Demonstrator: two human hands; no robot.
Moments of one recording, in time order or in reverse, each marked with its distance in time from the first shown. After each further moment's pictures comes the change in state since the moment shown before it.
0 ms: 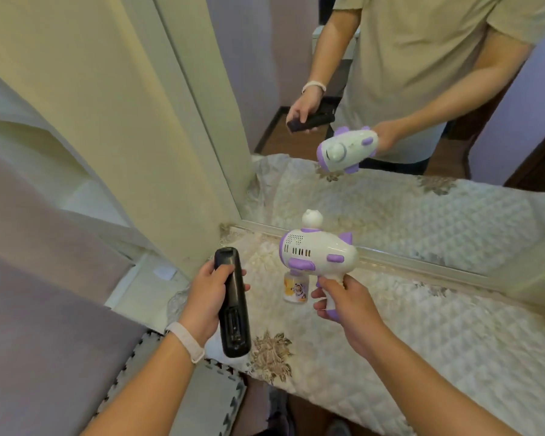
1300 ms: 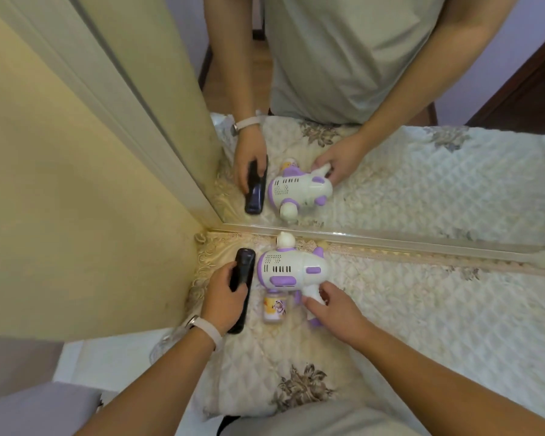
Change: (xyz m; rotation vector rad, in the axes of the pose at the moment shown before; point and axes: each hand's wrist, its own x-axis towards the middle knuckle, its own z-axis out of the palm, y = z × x) left_hand 0.234 -0.085 -0.021 0.771 -0.280 0.074; right_hand 0.140 0.068 0.058 -0.524 0.036 0.163
